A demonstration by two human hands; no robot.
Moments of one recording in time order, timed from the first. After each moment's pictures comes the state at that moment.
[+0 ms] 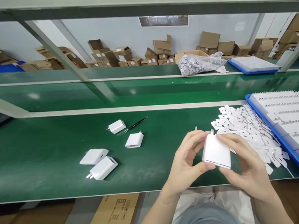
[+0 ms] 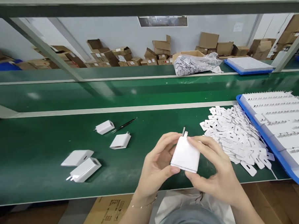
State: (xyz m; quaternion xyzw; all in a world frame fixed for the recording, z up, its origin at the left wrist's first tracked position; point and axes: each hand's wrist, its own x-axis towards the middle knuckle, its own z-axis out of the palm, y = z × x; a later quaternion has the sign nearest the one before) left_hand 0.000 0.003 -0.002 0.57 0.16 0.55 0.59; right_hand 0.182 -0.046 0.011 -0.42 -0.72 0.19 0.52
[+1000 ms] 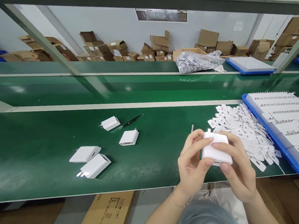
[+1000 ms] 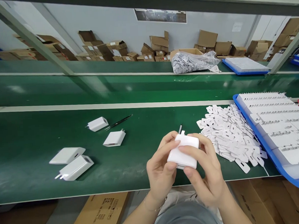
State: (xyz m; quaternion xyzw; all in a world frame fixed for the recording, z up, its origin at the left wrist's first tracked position) left_hand 0.035 -0.011 -0.010 0.55 0.18 0.69 0.44; right_hand 0.165 -0.049 0.008 -0.38 -0.73 0.13 0.55
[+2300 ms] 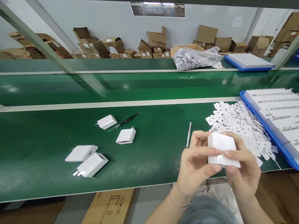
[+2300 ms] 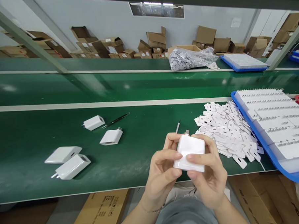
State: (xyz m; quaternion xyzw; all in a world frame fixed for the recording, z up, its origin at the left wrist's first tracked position) left_hand 0.038 -0.018 -0.002 0.51 0.14 0.60 0.60; right_hand 0.158 -0.060 -0.003 -0.38 -0.61 0.17 0.67
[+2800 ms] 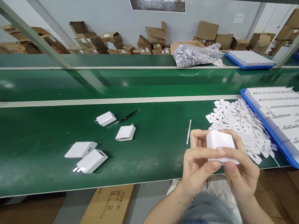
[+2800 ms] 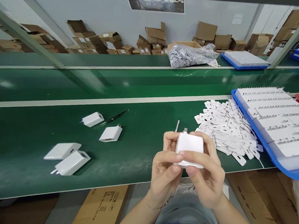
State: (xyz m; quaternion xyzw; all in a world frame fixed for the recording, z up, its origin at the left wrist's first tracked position) left_hand 0.046 -0.027 -0.016 0.48 0.13 0.63 0.59; right_hand 0.155 -0.063 0.000 -0.37 -0.63 0.18 0.65
